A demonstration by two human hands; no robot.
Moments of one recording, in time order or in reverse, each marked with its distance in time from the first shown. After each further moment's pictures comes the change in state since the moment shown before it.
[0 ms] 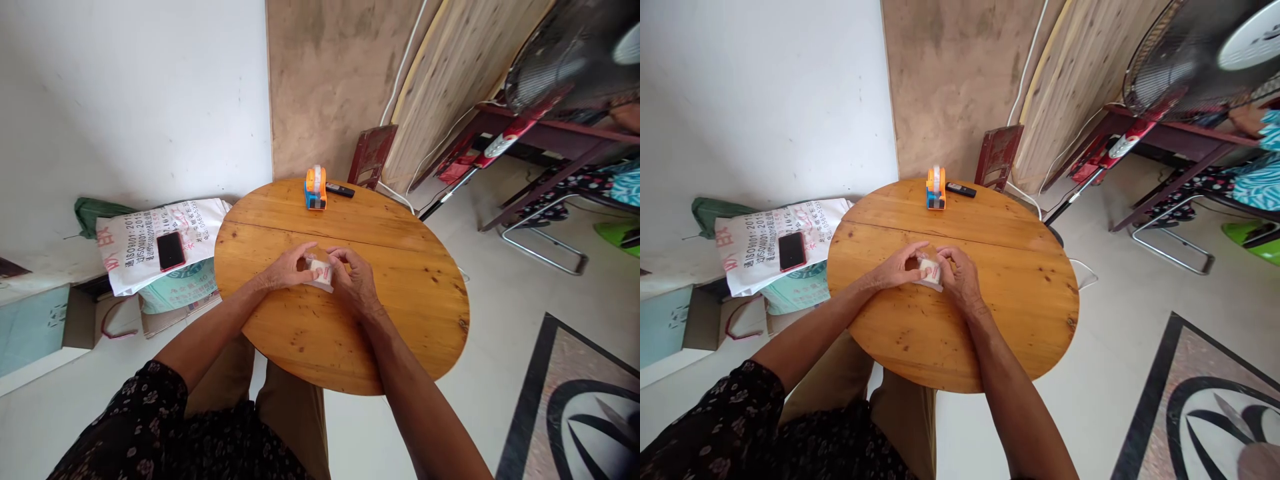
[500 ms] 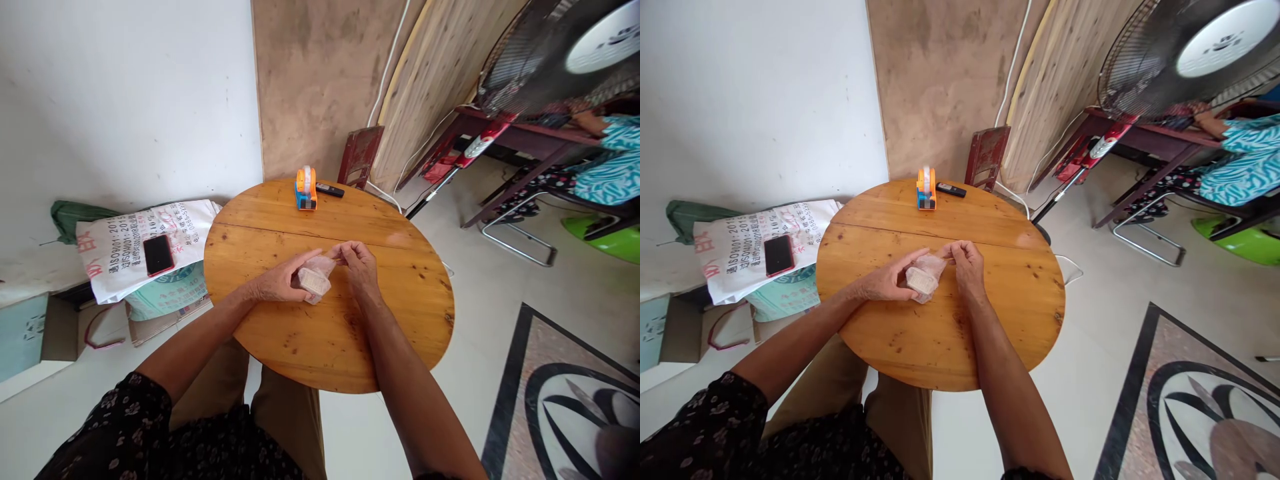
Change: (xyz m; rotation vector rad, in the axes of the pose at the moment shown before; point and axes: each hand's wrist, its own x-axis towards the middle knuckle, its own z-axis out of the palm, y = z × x) left_hand -0.012 0.011 0.006 -0.067 -0.188 0.117; right_hand 0.015 0.028 -0.009 0.326 0.195 0.326
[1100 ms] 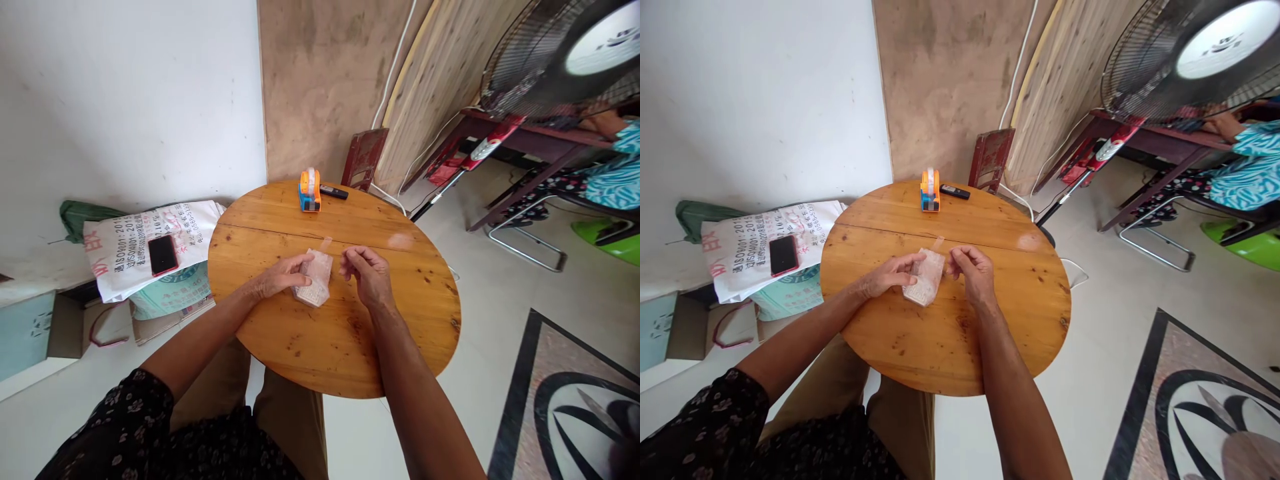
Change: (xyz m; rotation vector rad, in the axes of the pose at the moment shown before) left_hand 0.003 -0.006 -0.007 -0.394 0.081 -0.244; right_hand -0.015 -0.023 -0.008 0.081 -0.134 -0.006
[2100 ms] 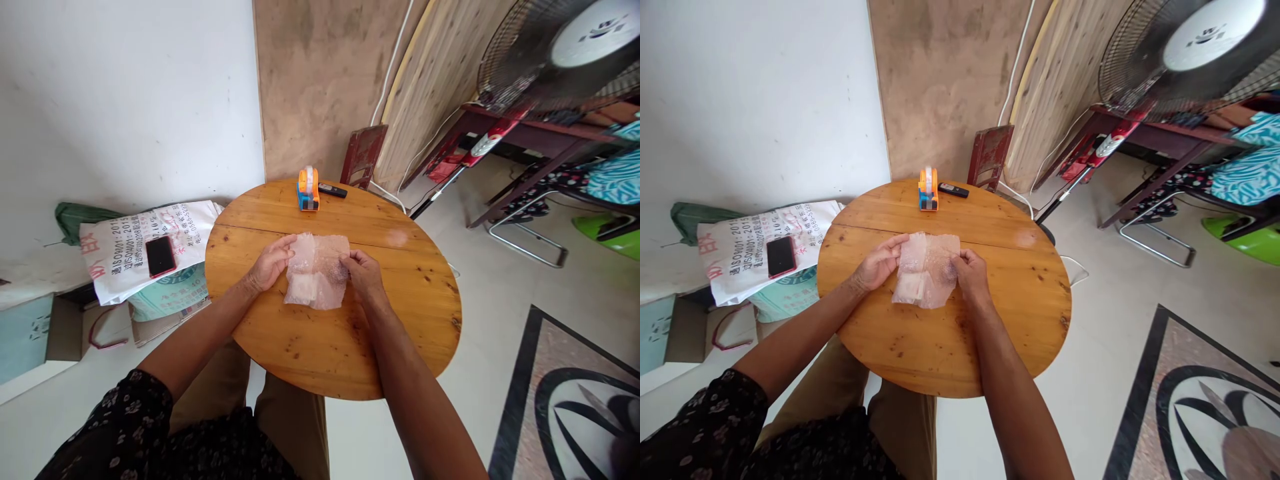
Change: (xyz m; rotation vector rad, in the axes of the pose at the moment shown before) left_hand 0.016 -0.002 -0.008 -0.398 0.305 0.135; right_hand 0.010 0.020 0.006 -0.153 0.145 0.211
